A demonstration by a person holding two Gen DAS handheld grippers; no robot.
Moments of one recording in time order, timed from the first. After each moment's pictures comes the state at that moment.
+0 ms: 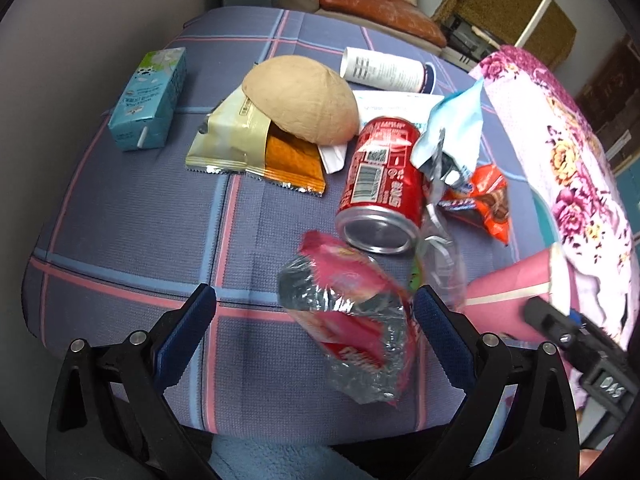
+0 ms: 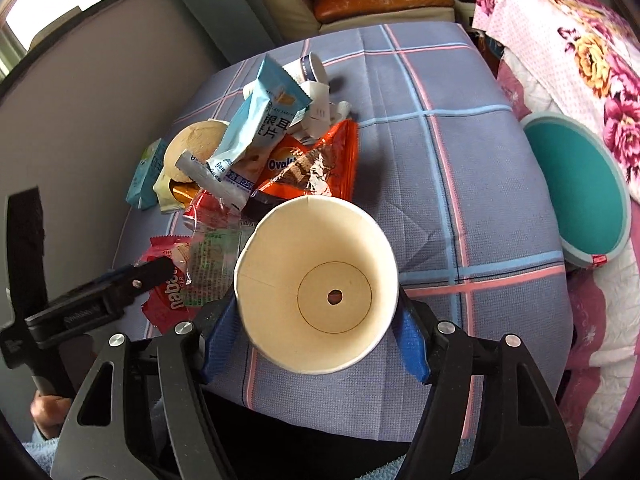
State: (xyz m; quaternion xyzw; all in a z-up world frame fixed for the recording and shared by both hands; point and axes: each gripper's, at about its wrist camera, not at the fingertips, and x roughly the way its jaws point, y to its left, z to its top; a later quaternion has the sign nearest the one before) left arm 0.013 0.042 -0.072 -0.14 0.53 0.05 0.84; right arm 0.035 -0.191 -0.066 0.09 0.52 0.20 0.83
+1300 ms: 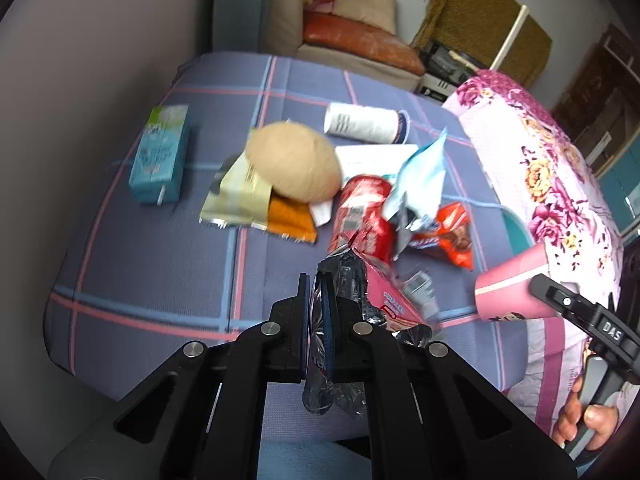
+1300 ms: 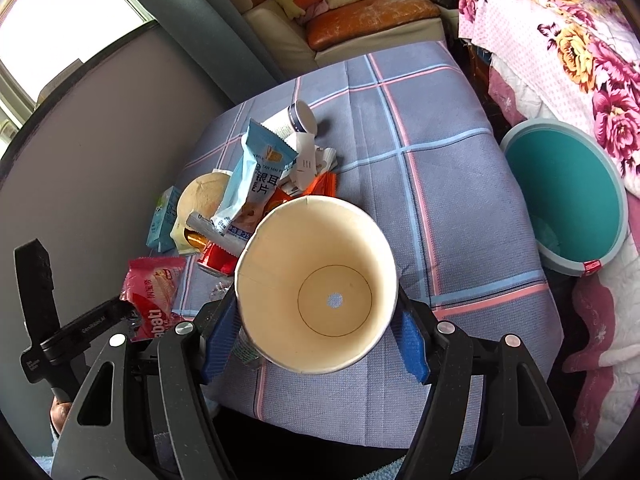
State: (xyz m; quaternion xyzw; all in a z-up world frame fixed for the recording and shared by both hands) left arm -0.002 0.054 -0.014 -0.14 0.47 0.02 0.87; right arm 0.048 -0.231 -0.036 0.15 0.48 0.20 0.84
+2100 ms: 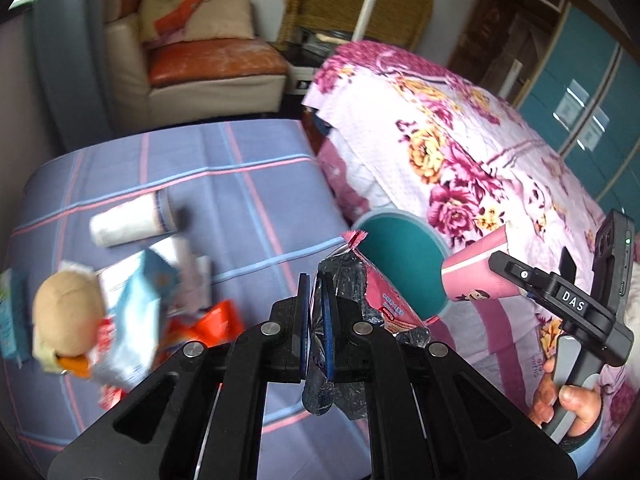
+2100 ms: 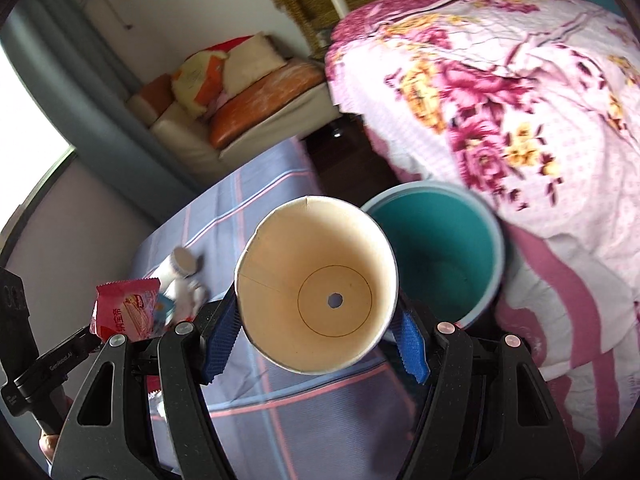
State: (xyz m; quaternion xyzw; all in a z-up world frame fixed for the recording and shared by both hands) left arm 0.119 -0.156 0.023 -0.04 0.45 -0.16 0.88; right arm 0.083 -0.429 -0.013 0.24 0.40 0.03 0.88
